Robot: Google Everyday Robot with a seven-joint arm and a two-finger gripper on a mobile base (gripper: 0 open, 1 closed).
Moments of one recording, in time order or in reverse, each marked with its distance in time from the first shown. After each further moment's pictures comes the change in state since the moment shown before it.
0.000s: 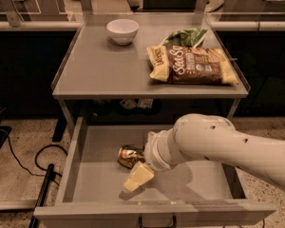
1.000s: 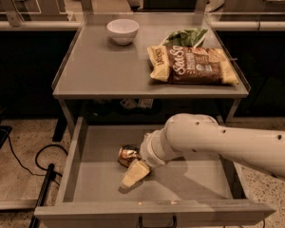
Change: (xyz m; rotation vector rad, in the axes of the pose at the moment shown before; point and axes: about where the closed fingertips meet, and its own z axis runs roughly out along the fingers) arm 0.006 -0.017 0.049 -0.040 0.017 0.005
